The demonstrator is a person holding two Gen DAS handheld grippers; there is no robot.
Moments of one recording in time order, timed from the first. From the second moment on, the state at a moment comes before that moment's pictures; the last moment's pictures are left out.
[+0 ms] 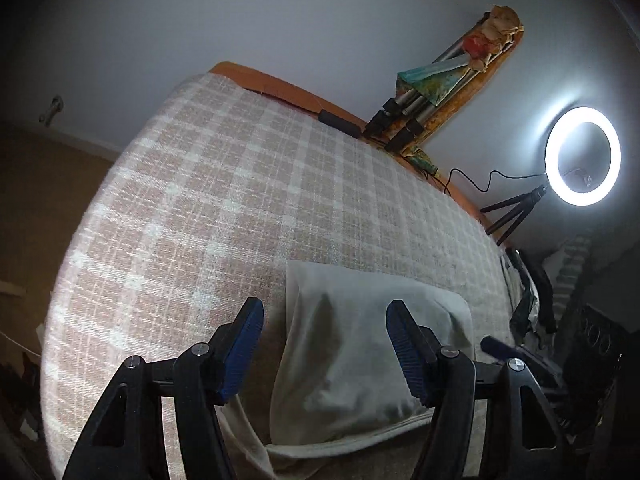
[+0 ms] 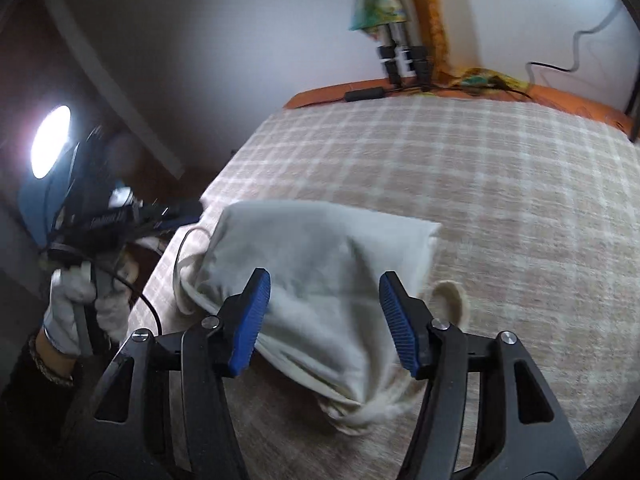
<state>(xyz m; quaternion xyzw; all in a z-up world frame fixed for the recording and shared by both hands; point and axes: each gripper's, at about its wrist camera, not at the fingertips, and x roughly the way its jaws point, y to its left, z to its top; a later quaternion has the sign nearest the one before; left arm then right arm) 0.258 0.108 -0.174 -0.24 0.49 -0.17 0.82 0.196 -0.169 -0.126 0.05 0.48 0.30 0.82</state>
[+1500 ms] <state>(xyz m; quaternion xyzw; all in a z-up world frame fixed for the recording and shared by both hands) 0.159 0.095 -0.187 -0.02 0.45 -0.12 0.88 0.229 -0.245 -0.144 0.07 0.50 0.18 0.84</state>
